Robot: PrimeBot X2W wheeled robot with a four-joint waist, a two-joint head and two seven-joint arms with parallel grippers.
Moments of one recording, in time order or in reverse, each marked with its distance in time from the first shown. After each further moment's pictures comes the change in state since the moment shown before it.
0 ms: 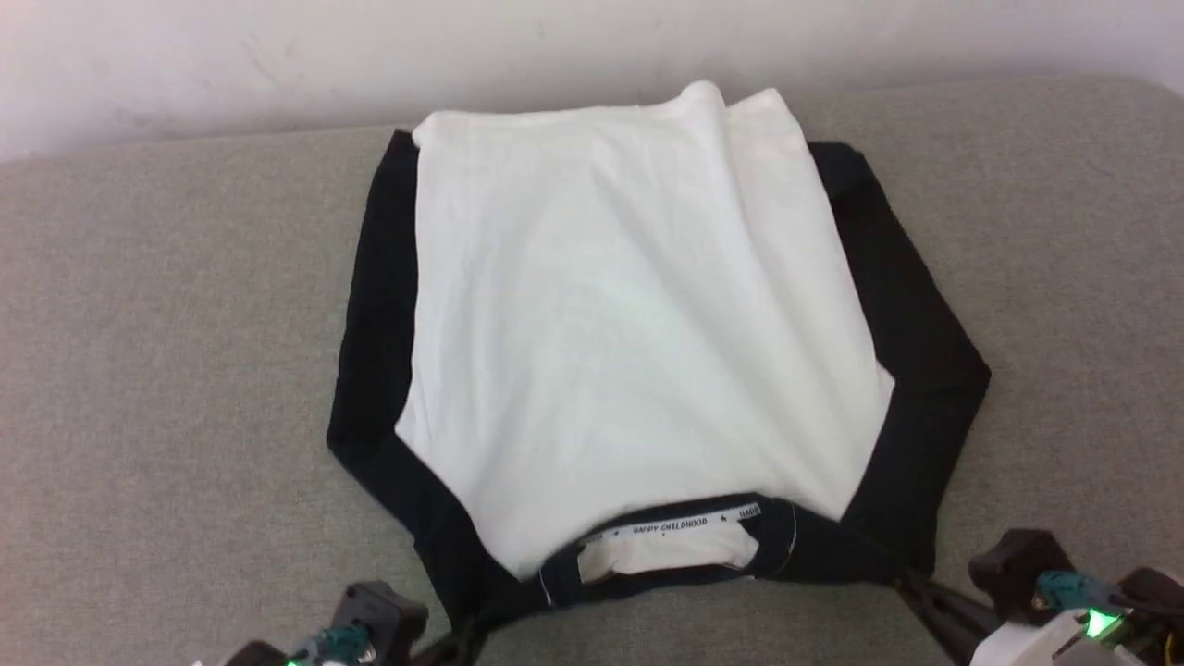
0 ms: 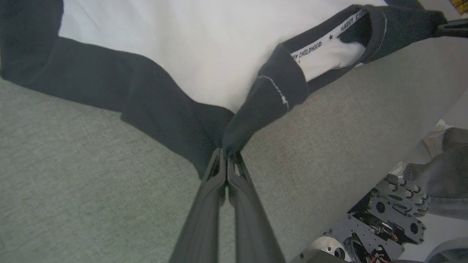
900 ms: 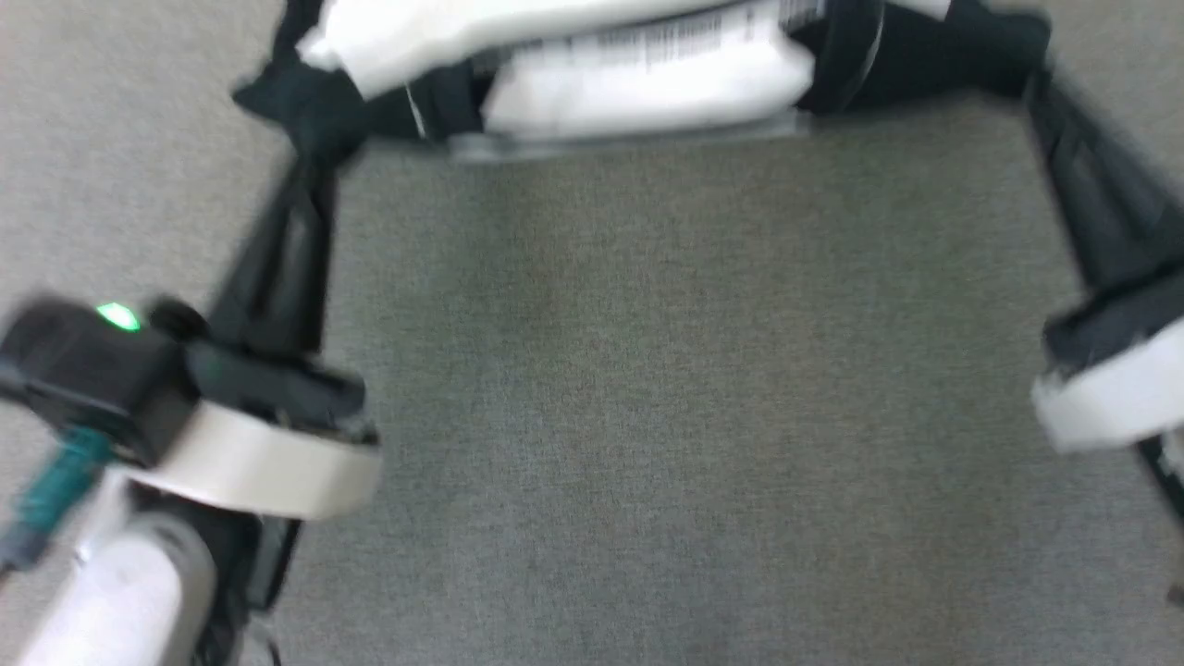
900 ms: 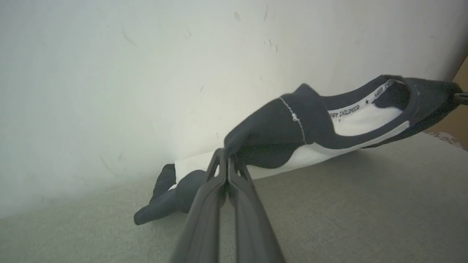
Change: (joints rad) left arm -0.464 -0.107 0.259 -0.089 0.129 0.047 -0.323; right arm -0.593 0.088 -0.138 -0.067 -0.109 0.001 -0.209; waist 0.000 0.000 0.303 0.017
